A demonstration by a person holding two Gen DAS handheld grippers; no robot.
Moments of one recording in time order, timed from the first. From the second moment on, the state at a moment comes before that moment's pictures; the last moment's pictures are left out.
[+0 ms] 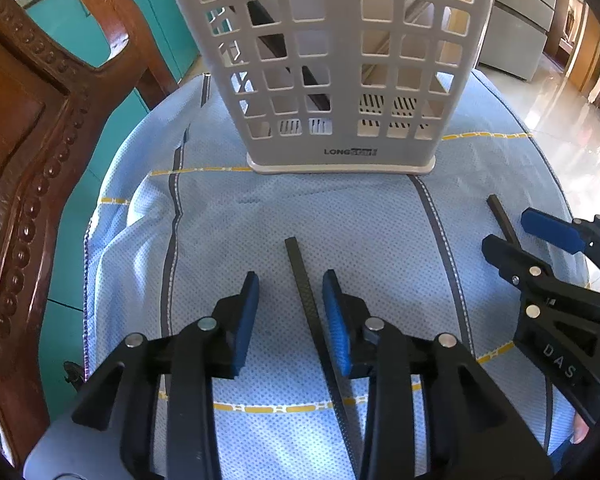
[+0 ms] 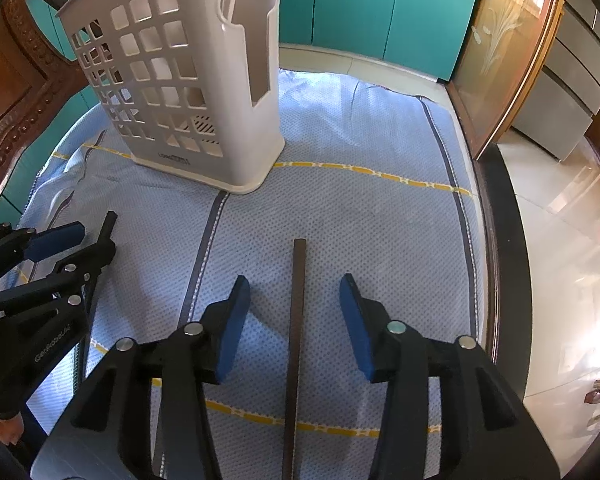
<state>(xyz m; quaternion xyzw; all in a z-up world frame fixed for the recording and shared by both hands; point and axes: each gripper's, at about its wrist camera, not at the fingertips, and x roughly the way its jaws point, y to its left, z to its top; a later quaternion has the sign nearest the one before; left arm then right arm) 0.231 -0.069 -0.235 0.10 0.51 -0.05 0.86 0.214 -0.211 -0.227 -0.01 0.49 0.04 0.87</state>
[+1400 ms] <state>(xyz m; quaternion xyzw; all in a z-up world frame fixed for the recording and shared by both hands) 0.188 -0.007 0.108 -0.04 0.20 -0.11 0.97 0.194 -0.240 0.119 0.09 0.15 0.15 0.97</state>
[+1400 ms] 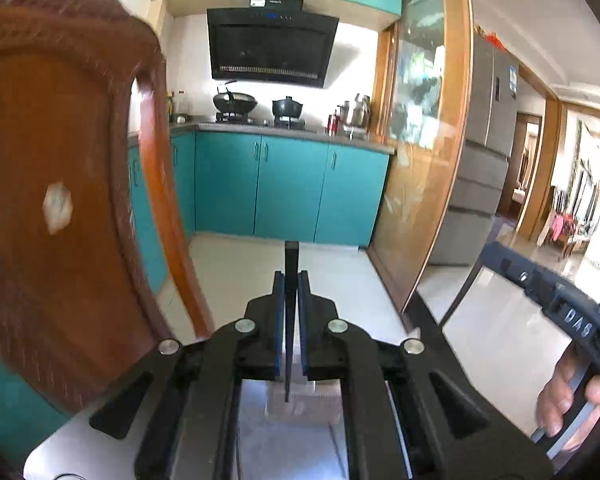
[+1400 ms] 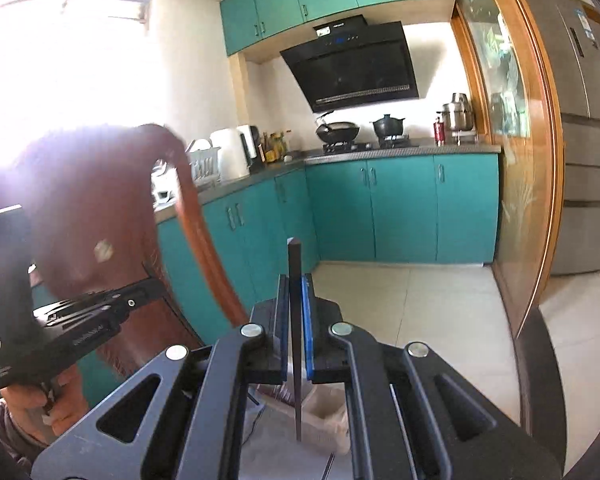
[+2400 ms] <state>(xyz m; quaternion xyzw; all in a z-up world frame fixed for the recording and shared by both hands) 0.184 -0.031 0.022 0.03 0.19 -0.04 0.98 0.152 -0.229 0.041 0.07 0.11 0.09 0.99</state>
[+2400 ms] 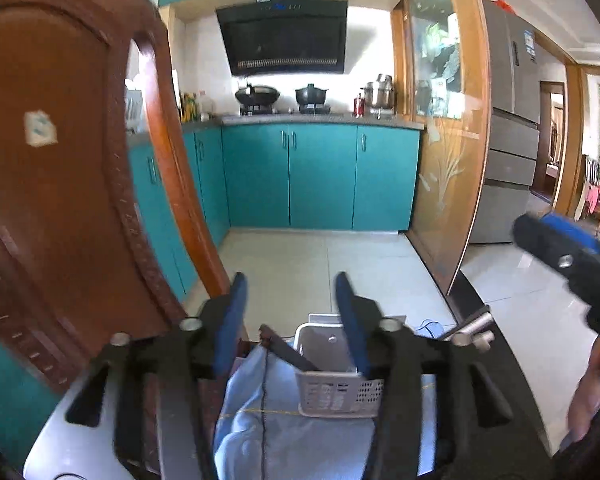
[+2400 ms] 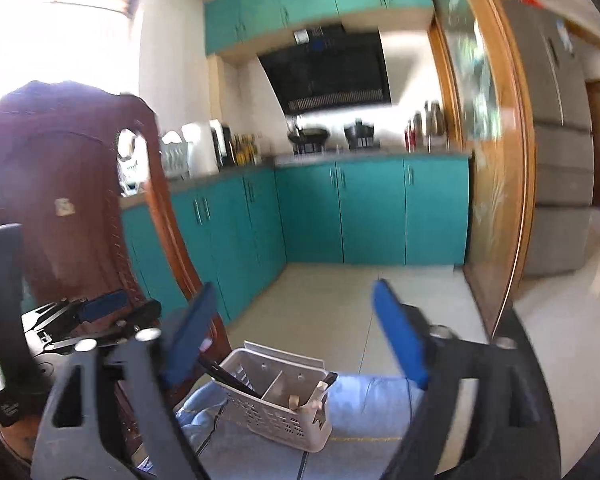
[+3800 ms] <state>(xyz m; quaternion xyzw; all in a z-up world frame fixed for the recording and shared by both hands) -0.001 -0.012 -0.036 0.07 0.10 -0.01 0.99 0.001 -0.194 -0.053 -0.06 0.06 0.05 1.00</state>
